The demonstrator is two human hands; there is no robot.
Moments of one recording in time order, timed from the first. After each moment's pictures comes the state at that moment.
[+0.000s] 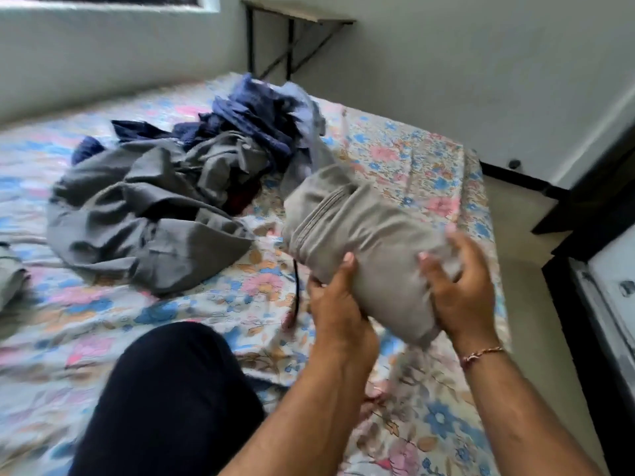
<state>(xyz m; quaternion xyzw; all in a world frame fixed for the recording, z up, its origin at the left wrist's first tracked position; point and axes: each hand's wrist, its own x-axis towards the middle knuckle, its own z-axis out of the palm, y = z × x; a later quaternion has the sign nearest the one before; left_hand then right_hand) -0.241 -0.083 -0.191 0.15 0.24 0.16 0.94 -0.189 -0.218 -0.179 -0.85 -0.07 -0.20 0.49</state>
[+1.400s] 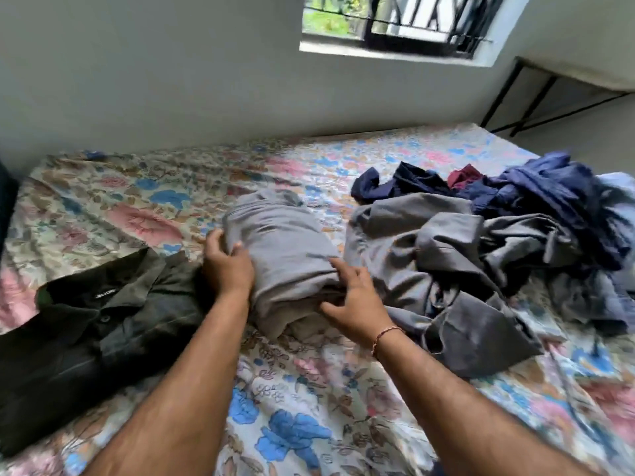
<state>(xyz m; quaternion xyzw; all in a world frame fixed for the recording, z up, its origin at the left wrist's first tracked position) -0.447 0.543 -0.307 0.49 0.57 0.49 0.44 -0.311 0.349 -0.263 -0.83 -0.45 0.20 0.26</state>
